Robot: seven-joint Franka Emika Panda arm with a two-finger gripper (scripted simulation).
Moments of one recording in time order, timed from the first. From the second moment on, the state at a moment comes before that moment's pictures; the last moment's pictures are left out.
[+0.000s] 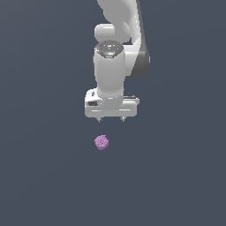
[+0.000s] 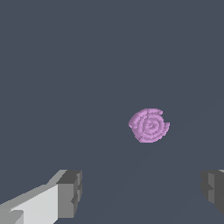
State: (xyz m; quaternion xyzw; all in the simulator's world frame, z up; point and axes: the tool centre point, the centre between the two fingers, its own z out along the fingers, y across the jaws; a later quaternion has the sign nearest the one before) arm 0.018 -0.007 0.201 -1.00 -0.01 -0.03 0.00
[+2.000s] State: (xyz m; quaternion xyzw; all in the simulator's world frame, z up) arm 0.046 -0.060 0.083 -0.97 -0.26 0.00 0.00
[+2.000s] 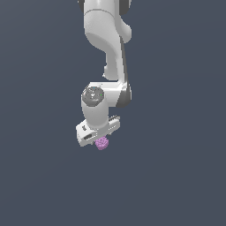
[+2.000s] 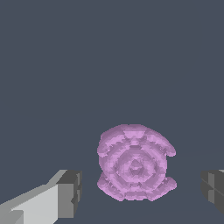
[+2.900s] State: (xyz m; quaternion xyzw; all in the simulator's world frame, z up) arm 0.046 -0.060 0.041 -0.97 -0.26 0.00 0.00
